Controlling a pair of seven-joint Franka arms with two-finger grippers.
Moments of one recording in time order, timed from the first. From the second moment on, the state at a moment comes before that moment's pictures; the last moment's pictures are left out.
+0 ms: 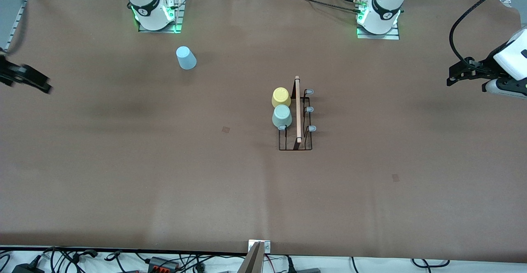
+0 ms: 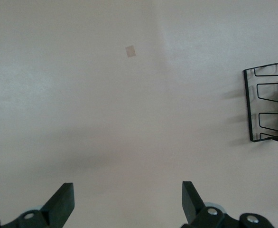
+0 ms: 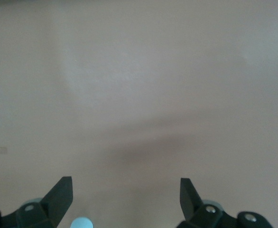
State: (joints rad) left arm -0.09 -0.01 0.13 -1.70 -0.02 1.64 0.20; right arm -0.09 0.05 0.03 -1.48 -0.07 1.56 0.13
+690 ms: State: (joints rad) left arm -0.09 -0.01 0.13 -1.70 -0.02 1.64 0.19; right arm -0.18 0.10 0.07 -1.41 -0.04 1.47 0.10
